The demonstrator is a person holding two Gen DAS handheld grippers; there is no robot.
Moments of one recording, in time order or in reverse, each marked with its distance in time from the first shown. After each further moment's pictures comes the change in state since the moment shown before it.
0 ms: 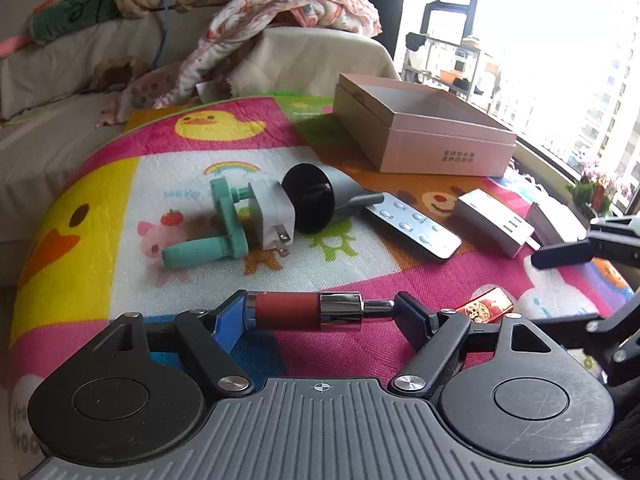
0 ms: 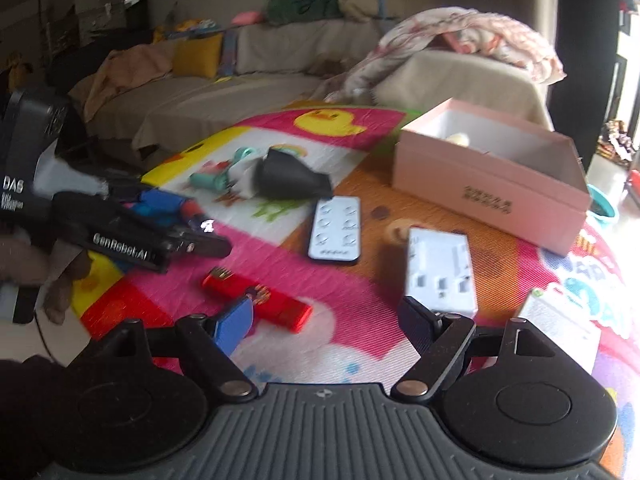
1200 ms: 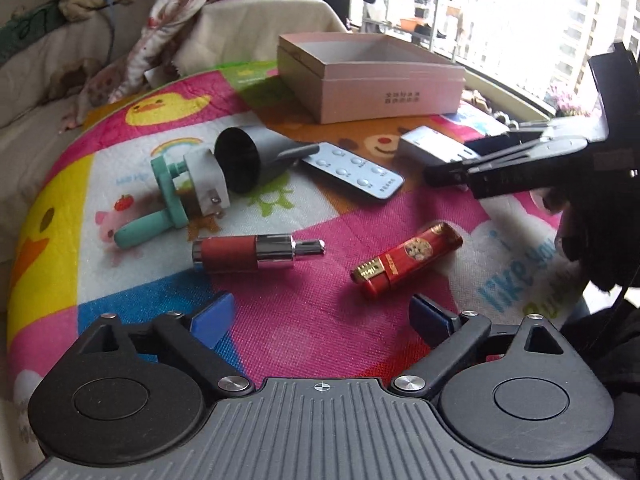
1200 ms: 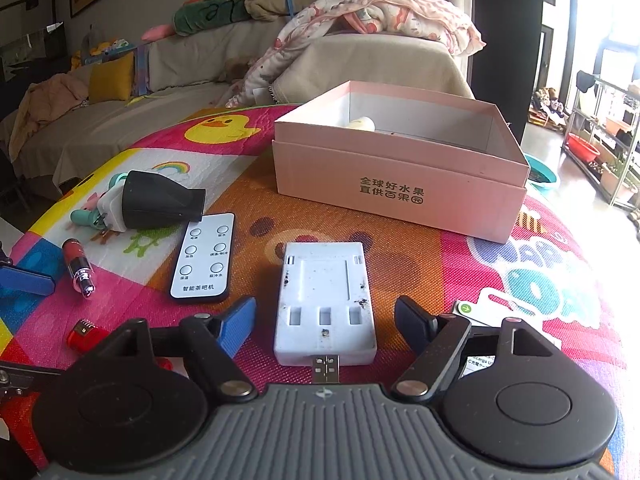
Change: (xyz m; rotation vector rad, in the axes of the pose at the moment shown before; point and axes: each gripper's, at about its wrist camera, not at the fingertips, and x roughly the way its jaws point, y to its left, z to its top) left arm -0.003 -0.037 -0.008 0.132 0.115 -0.040; right arm 0.039 -0.057 0.006 0.166 -0.040 -0.207
